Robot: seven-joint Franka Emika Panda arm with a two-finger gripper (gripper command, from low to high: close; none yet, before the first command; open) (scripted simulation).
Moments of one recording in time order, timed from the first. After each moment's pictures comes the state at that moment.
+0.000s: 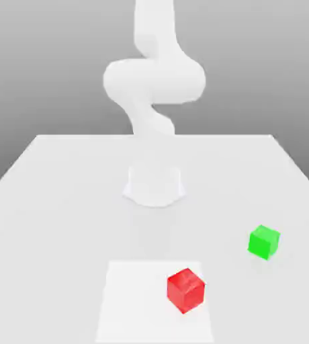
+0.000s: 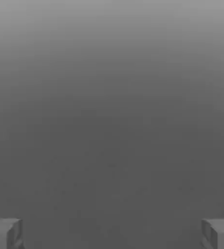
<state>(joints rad) 0.03 -0.71 -0.01 -2.34 0.00 2.35 0.75</state>
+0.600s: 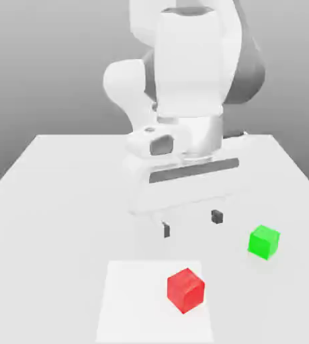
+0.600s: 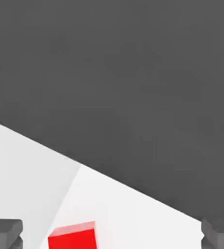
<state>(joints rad) 0.18 -0.05 -0.05 -2.63 0.03 2.69 0.36</state>
